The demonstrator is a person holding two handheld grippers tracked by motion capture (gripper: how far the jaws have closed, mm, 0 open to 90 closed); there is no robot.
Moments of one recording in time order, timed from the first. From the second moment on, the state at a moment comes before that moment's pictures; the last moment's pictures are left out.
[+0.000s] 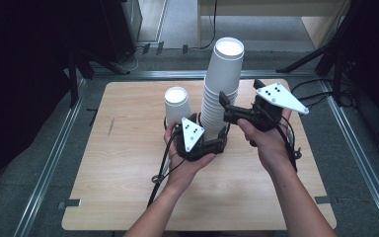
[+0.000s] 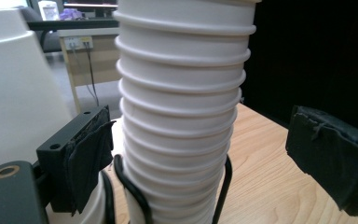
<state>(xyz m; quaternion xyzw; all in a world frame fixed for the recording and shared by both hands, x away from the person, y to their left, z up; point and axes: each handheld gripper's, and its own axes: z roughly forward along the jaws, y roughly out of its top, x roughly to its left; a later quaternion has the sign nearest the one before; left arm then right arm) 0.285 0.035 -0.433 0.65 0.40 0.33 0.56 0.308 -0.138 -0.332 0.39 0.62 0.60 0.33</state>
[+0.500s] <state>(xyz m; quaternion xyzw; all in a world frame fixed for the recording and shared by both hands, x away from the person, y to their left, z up) 0.308 0.015 -0.436 0.64 0.41 0.36 0.54 0.337 -0.124 -0.320 0.39 0.64 0.59 0.30</state>
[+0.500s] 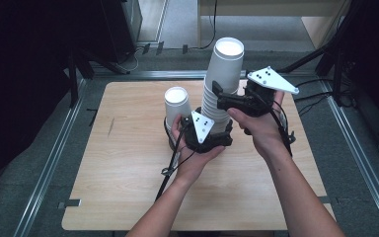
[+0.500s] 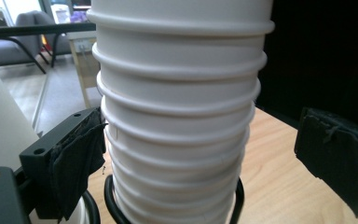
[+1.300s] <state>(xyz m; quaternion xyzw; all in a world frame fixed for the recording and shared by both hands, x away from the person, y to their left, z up) 0.325 0.008 -0.442 0.63 0.42 0.38 0.53 0.361 -0.110 -0.324 0.39 0.63 0.61 0.27</state>
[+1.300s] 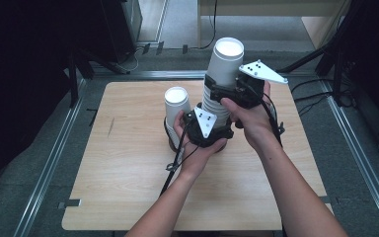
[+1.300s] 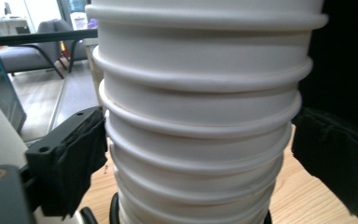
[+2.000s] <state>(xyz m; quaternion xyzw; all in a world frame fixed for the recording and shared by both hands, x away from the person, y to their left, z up) 0.325 0.010 -0.441 0.63 0.42 0.38 0.53 0.353 -0.107 -0.305 0.38 0.62 0.62 0.31</state>
